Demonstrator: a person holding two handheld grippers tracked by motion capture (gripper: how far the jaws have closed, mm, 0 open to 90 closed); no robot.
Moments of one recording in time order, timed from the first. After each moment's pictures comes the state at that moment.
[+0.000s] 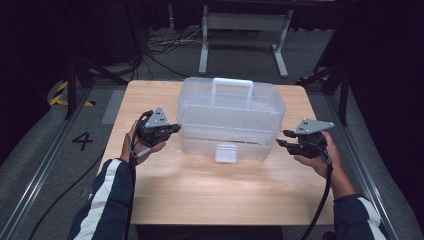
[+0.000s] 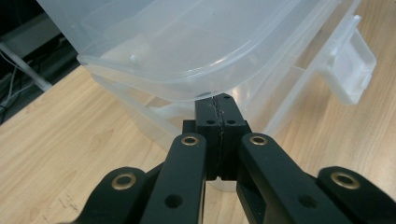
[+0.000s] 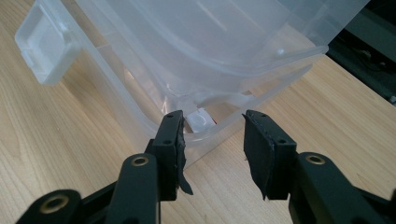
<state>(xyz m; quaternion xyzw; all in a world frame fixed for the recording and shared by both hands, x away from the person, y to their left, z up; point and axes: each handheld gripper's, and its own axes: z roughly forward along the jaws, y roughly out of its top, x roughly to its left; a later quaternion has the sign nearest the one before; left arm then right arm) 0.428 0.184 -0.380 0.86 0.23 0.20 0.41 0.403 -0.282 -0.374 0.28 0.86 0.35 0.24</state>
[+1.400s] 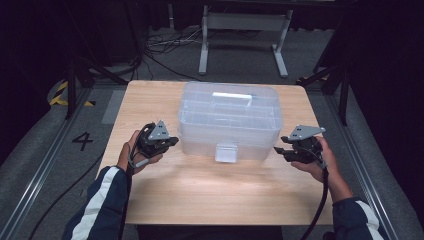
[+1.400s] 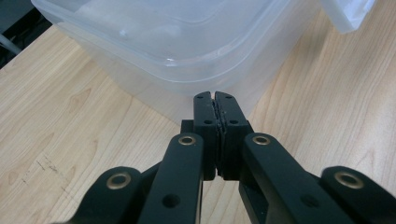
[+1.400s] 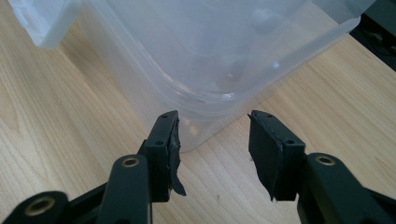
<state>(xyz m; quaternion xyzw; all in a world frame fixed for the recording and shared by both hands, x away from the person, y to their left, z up) 0.412 0.188 -0.406 0.89 0.22 0.19 0.35 0.399 -0.275 -0.391 0.28 0.88 0.32 0.23</state>
